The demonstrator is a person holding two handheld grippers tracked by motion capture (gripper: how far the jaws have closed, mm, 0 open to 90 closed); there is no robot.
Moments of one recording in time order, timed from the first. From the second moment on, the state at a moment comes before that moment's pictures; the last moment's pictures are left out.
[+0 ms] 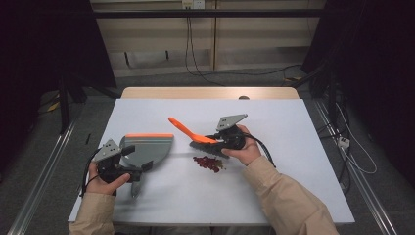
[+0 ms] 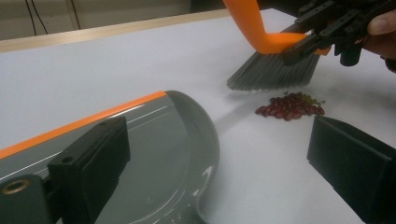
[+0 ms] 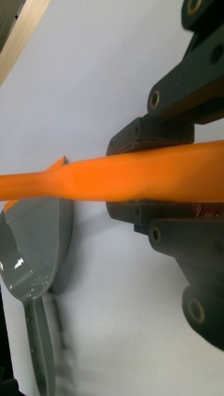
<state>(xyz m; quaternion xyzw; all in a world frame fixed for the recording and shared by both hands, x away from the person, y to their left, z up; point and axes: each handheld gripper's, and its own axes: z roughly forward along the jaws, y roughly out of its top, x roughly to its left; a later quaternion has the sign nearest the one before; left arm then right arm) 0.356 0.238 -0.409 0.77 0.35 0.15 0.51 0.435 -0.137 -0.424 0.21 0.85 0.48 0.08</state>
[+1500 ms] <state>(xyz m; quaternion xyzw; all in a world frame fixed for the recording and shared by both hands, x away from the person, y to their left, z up) 0.355 0.239 -0.409 0.77 0.35 0.15 0.51 0.404 -0.088 -0.442 0.52 0.69 0.50 0.05</state>
